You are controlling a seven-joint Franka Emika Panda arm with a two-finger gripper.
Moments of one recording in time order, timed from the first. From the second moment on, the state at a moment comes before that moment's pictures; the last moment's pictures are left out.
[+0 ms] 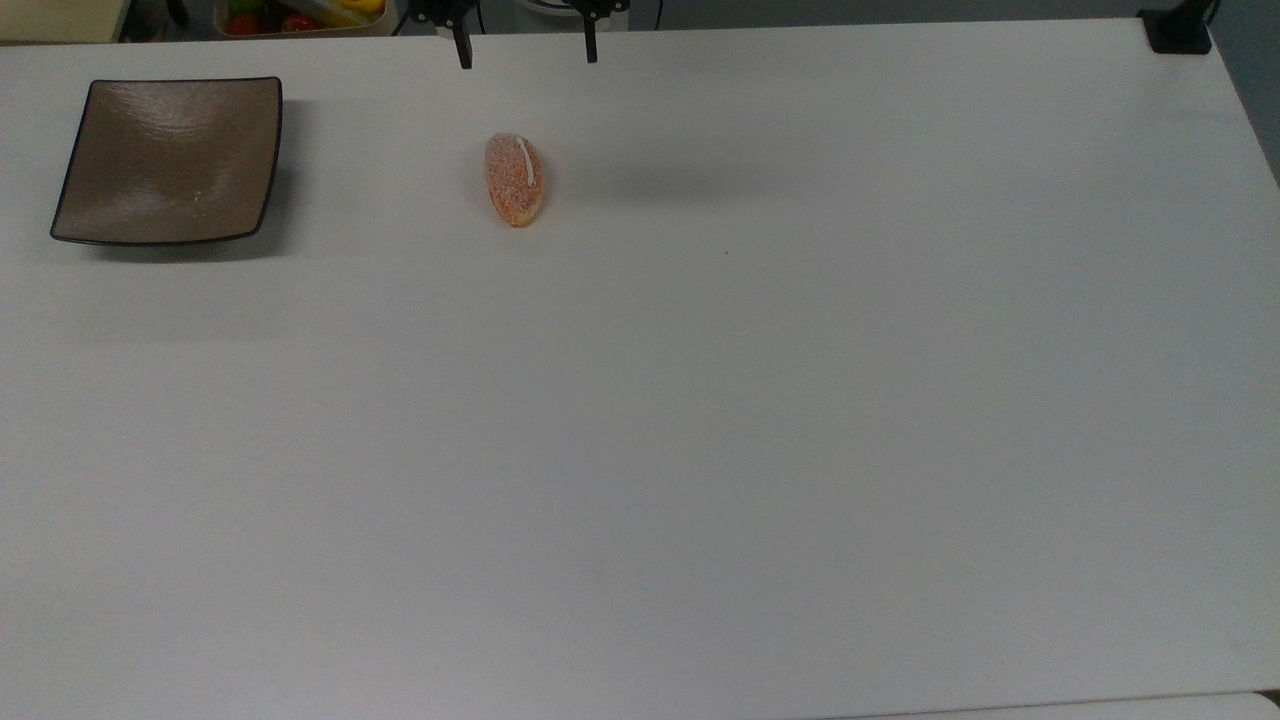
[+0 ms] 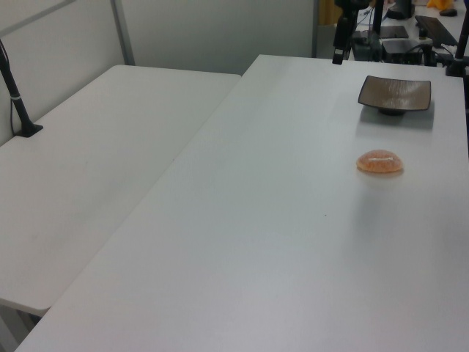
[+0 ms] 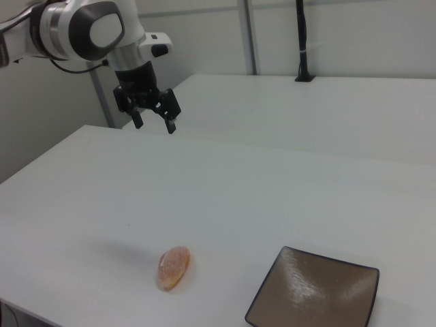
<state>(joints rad) 0.12 -0.01 -0.03 -1.64 0.03 1.76 -0.04</state>
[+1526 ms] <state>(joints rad) 0.15 -0.01 0.02 -1.76 0.03 1.49 -0.11</state>
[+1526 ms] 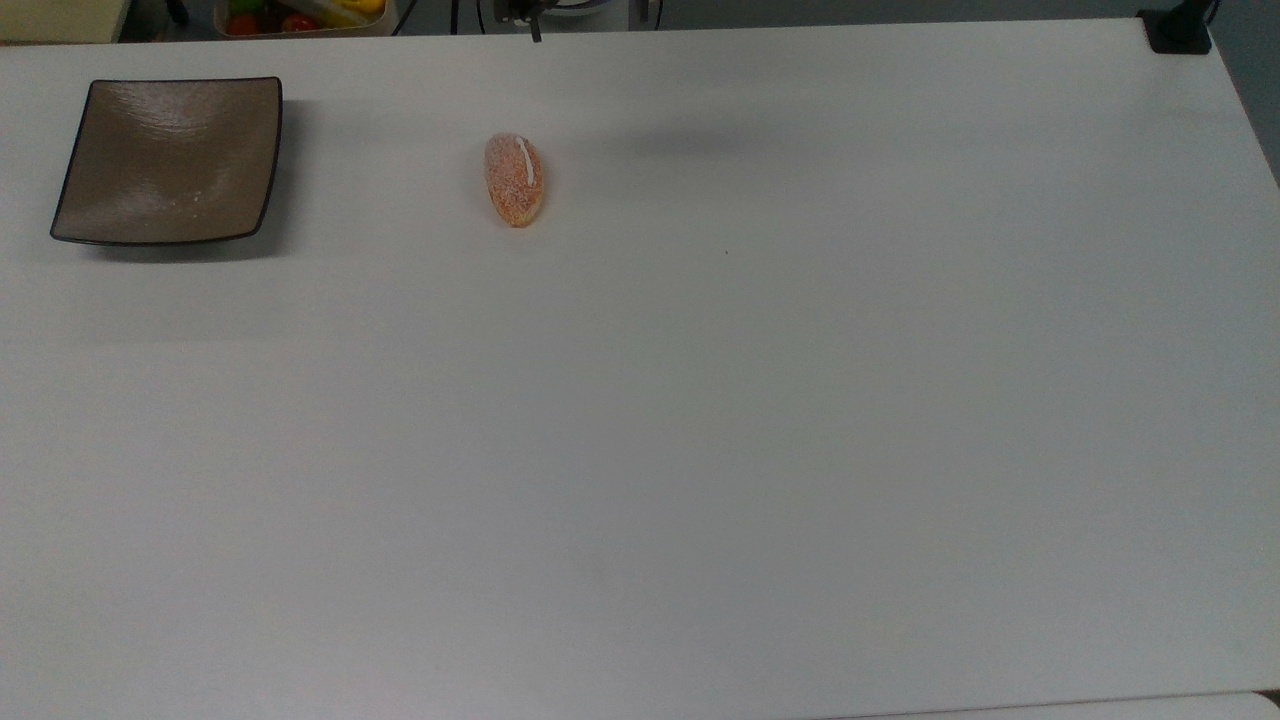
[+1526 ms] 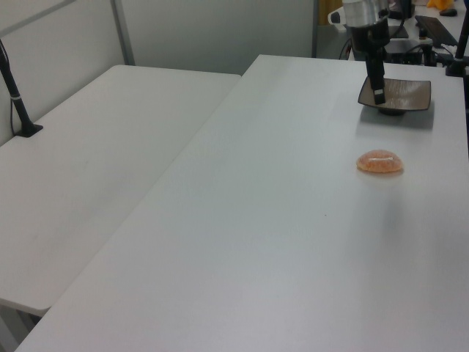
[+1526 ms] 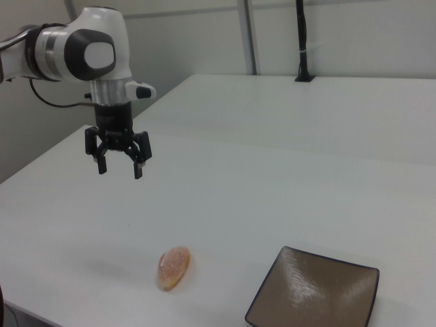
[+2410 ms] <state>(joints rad) 0.10 -0.06 0.07 -2.16 -0.05 1.73 -0.17</state>
